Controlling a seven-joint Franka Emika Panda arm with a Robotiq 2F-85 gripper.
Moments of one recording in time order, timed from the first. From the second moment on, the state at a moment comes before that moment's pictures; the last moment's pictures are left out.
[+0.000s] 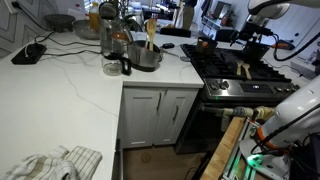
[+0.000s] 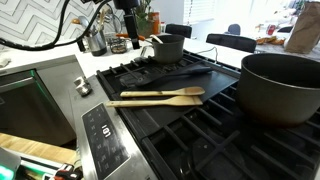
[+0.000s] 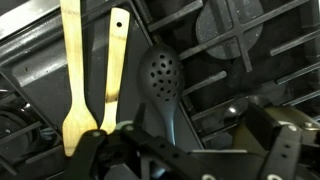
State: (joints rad) arm -0.44 -0.08 -0.42 -1.99 0.02 2.02 0.27
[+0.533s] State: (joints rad) arm -0.45 0.10 -0.45 -1.89 0.12 2.06 0.25
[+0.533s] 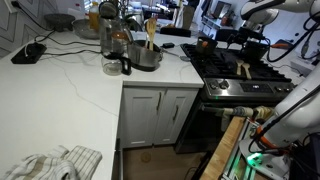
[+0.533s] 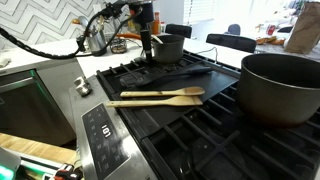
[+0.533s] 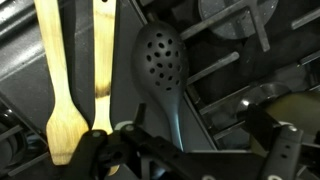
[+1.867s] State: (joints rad) arm -0.61 0.49 -0.38 -1.59 0.26 2.07 0.10
